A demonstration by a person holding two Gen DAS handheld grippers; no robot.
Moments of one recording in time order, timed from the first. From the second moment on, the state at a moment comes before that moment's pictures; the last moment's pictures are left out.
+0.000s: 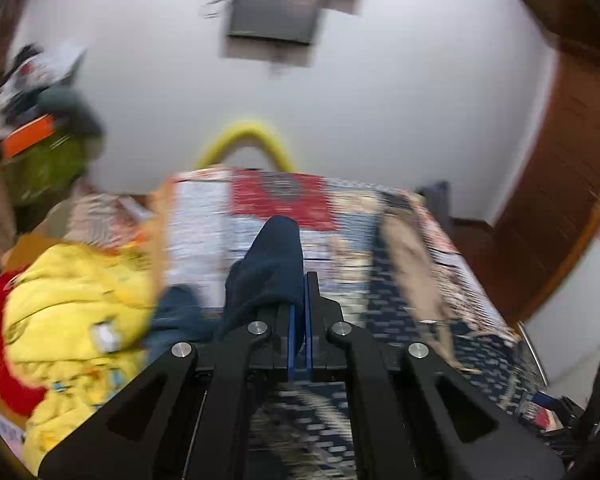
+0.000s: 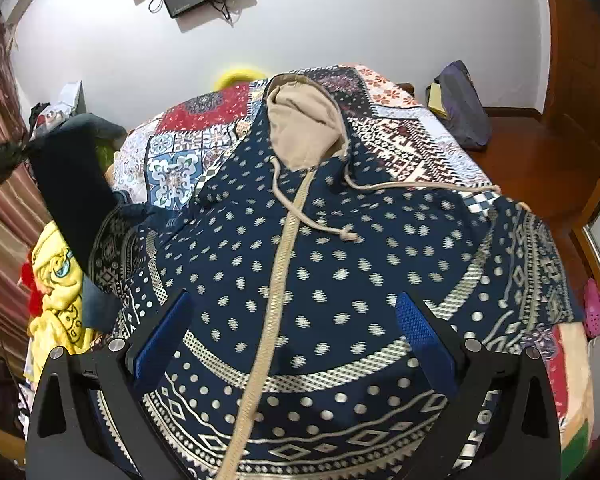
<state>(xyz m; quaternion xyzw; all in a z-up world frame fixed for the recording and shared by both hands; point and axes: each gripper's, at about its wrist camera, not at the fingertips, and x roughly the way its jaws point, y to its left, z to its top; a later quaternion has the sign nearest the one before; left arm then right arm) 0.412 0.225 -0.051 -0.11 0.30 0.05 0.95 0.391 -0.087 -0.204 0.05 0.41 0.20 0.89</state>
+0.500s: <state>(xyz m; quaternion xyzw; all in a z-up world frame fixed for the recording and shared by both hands) 0.469 -0.013 -0.202 -0.06 0.48 -0.11 0.87 0.382 -0.163 -0.220 0.06 0.43 0.16 0.89</state>
